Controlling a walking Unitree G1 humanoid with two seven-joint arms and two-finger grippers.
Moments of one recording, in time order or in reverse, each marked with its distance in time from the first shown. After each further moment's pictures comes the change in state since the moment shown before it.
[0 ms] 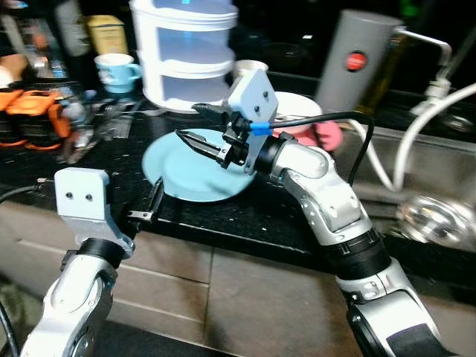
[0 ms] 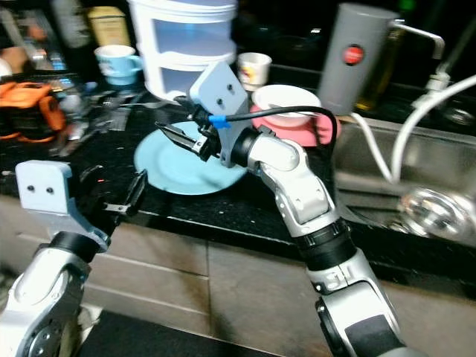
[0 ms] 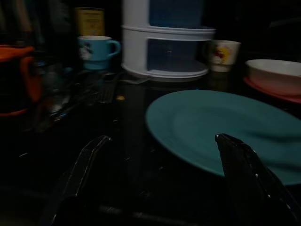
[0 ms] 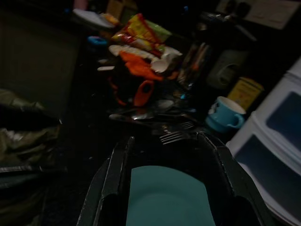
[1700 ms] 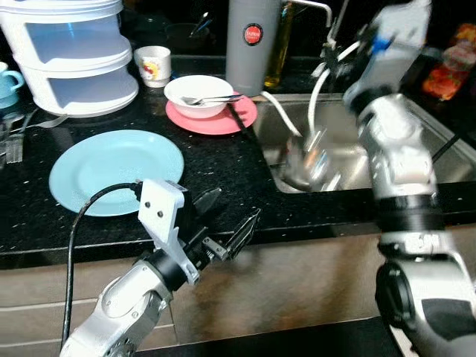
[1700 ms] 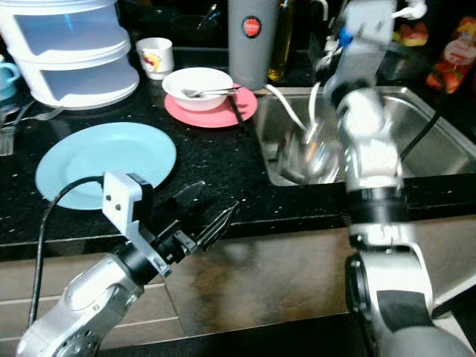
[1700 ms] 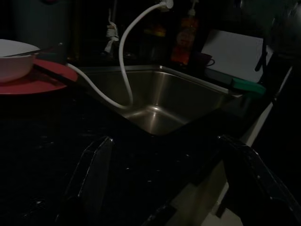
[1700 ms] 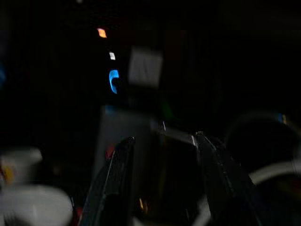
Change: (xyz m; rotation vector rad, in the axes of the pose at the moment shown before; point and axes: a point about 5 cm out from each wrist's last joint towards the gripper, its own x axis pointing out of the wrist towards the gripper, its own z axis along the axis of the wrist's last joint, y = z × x) left arm -0.010 -0.082 0.001 -0.225 0.018 -0.617; right arm -0.080 -0.135 0.038 -0.123 -0.151 -0.926
